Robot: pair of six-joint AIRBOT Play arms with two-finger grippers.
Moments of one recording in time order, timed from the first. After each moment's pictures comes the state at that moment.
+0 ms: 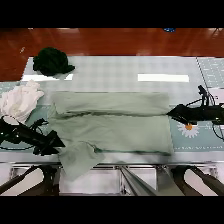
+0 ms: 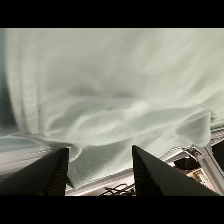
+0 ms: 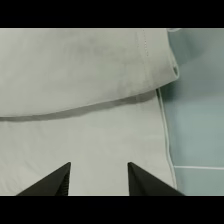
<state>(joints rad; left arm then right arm) 0.41 -1.19 0.42 1.11 -1.39 -1.42 -0.38 -1.06 0.65 -0.91 1.14 1.28</state>
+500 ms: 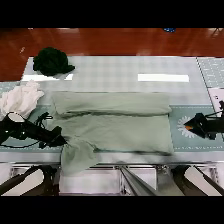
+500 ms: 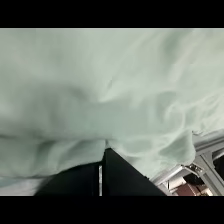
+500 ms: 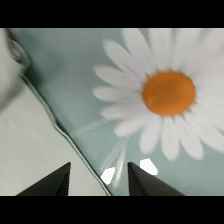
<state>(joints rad) 0.31 -1.18 0.44 1.03 -1.28 -1.37 -0.71 -1.07 0.62 -1.09 1.28 1.36</state>
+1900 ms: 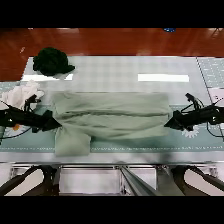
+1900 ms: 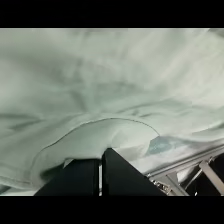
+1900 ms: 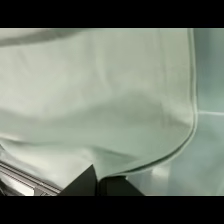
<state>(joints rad) 0.36 -1.14 0.65 0.93 -1.35 -1.33 -0.36 -1.20 0.69 -0.95 1.38 1.27</state>
